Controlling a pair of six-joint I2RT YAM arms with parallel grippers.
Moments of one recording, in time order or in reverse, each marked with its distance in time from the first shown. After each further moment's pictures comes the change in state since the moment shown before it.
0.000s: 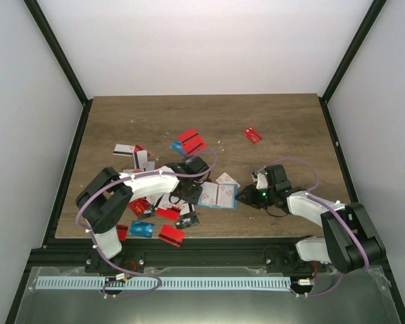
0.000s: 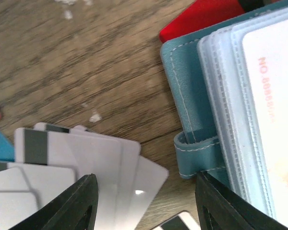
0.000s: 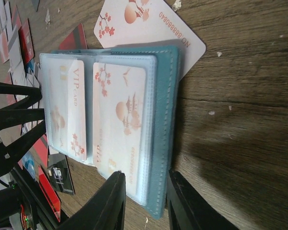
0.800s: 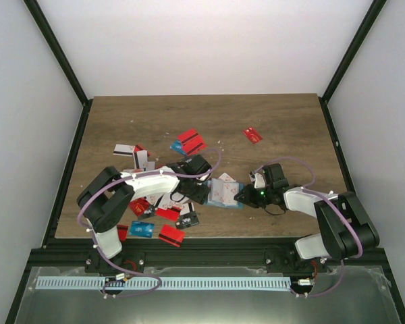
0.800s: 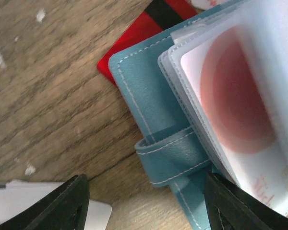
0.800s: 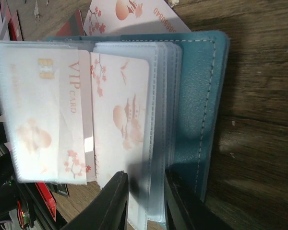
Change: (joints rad) left arm 0.006 0.009 -0.006 0.136 0.153 0.109; right arm 0.000 0.098 0.026 0.030 -0.024 -0.027
